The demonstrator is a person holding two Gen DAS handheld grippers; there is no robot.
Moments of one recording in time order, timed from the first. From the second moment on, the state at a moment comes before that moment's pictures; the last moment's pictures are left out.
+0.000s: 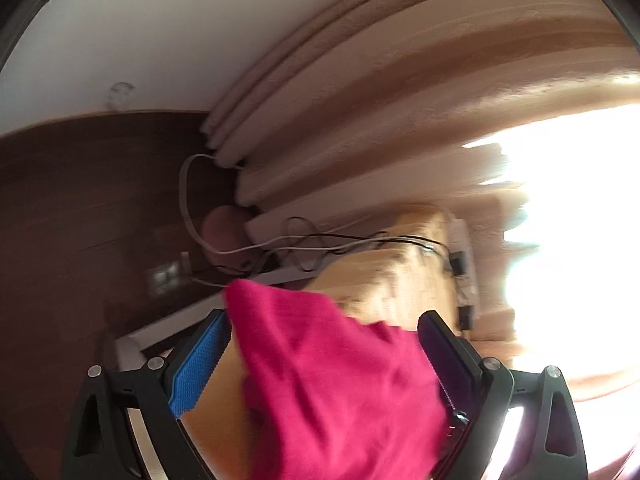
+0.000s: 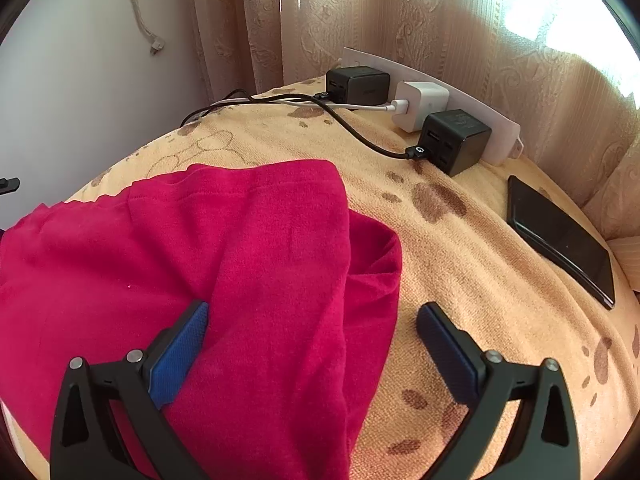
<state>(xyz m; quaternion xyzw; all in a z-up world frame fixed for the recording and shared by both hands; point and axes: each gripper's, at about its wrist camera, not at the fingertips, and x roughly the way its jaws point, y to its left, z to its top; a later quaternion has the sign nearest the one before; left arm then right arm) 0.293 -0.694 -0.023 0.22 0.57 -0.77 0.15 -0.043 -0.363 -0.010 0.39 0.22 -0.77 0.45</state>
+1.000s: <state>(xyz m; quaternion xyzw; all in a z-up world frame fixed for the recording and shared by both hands) 0.295 -0.474 0.001 0.42 0.18 -0.88 0.14 0.004 -0.307 0.030 0.32 0.20 -0.77 0.51</state>
